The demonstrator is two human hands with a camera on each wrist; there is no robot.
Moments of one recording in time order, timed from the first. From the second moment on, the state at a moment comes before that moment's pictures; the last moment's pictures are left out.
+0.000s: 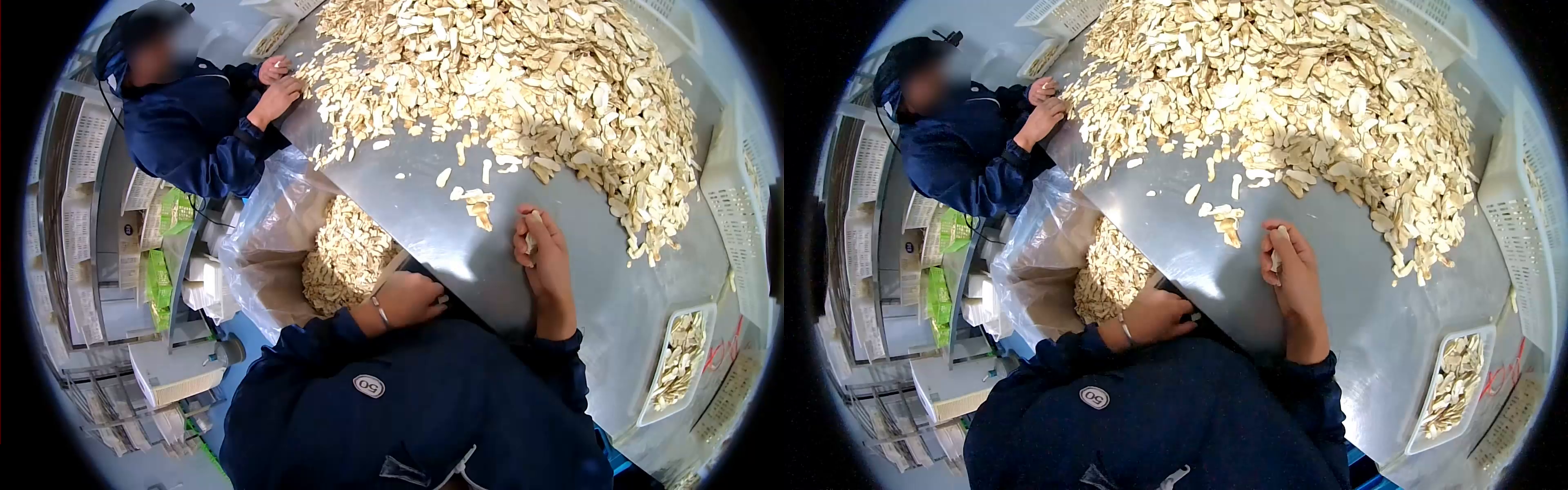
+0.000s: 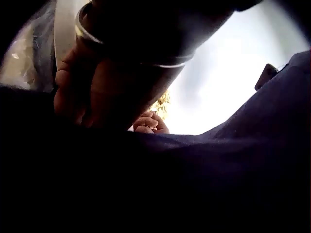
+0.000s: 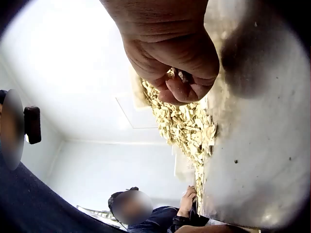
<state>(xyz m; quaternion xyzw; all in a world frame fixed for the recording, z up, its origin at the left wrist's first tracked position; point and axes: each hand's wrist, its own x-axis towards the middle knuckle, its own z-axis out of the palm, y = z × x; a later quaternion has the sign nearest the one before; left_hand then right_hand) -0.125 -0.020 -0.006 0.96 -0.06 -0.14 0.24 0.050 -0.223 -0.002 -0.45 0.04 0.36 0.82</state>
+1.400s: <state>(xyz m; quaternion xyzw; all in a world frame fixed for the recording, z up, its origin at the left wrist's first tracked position) 0.037 -0.004 -0.005 0.97 -0.13 0.15 0.11 0.056 -0.228 -0.015 -0.45 0.03 0.37 0.81</state>
